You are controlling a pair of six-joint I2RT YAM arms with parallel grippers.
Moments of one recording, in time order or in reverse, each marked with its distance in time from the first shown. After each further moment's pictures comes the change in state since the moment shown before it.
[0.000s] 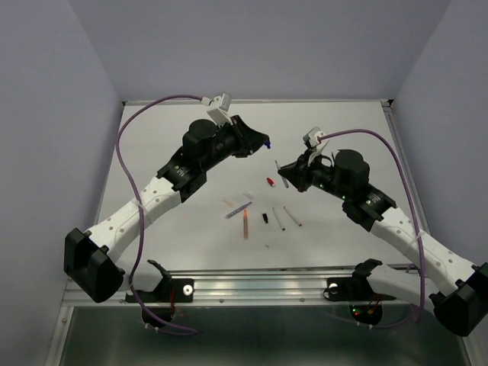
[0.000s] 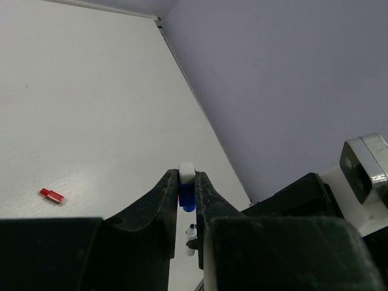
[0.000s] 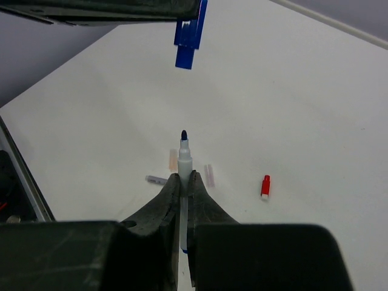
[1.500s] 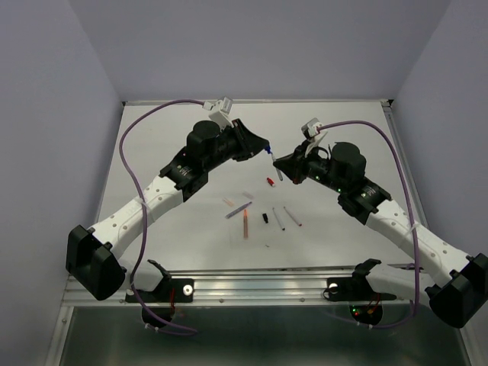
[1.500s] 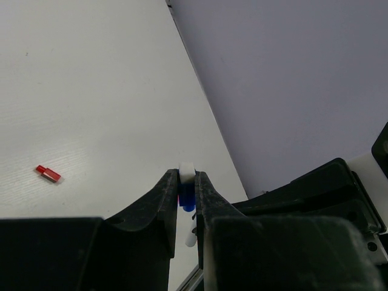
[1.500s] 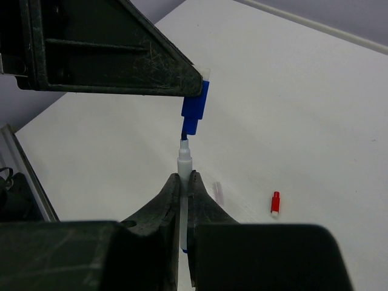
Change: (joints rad) left arm 0.002 0.019 -0.013 -0.034 0.021 -0.074; right arm 0.000 0.077 0.066 0.058 0.004 0.069
